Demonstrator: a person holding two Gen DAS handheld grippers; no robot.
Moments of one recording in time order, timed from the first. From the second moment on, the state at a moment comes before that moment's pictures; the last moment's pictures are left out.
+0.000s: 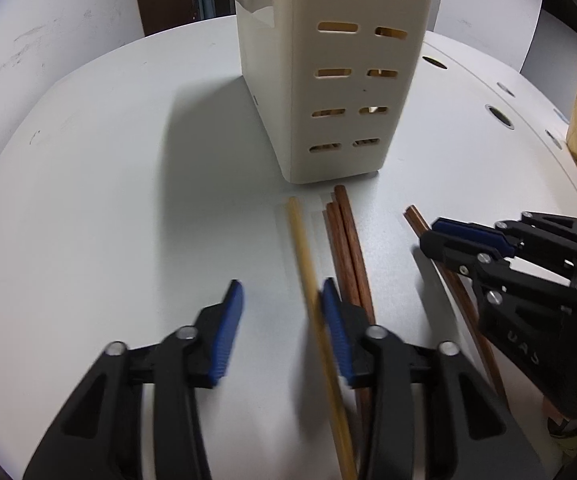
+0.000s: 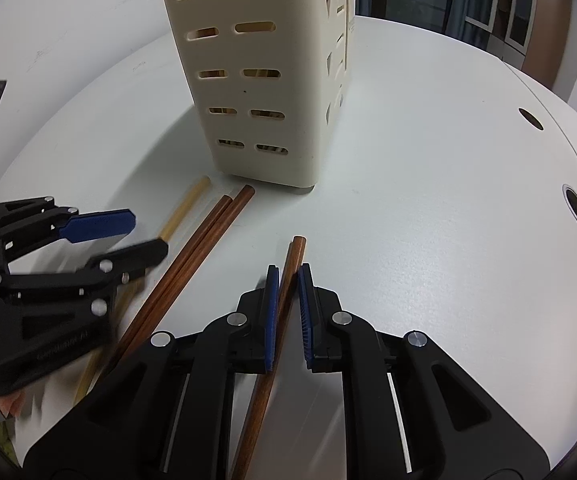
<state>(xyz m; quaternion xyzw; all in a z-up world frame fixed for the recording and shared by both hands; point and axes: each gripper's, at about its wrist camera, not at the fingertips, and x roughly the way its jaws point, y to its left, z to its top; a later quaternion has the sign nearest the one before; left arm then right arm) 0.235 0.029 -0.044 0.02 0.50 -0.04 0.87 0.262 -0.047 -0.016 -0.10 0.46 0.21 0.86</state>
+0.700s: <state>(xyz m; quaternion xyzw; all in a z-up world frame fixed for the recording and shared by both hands) 0.217 0.056 -0.008 -0.01 0.45 -0.03 0.89 0.256 -0.069 0.024 -0.04 0.41 0.25 0.88</state>
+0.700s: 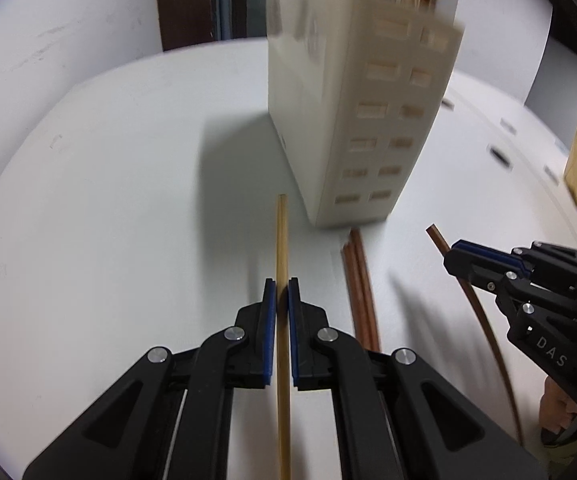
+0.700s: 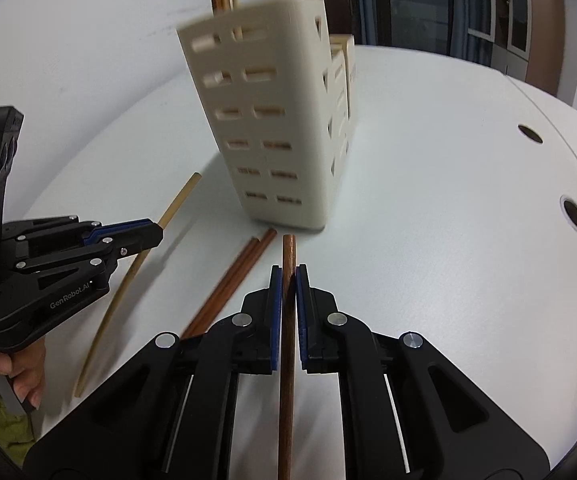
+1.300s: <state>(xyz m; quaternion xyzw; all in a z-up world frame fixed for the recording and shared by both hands) 0.177 0.046 0.059 -0.05 0.31 -0.05 0.95 0.221 -0.088 0.097 -0.02 0.31 0.26 0.92</state>
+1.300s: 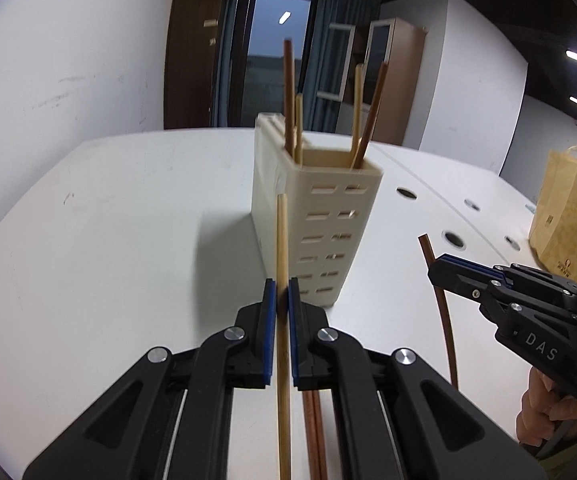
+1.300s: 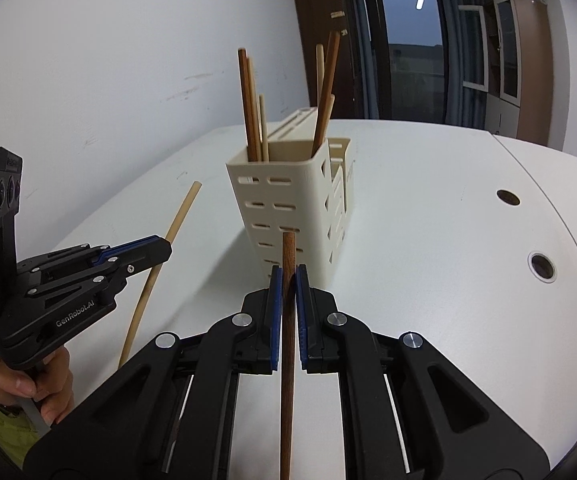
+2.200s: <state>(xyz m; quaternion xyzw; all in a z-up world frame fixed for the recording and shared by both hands) 0.159 0.042 0.117 -0.05 0.20 -0.04 0.98 0.196 -0.089 0.168 -0.03 0.22 0.29 0.93</state>
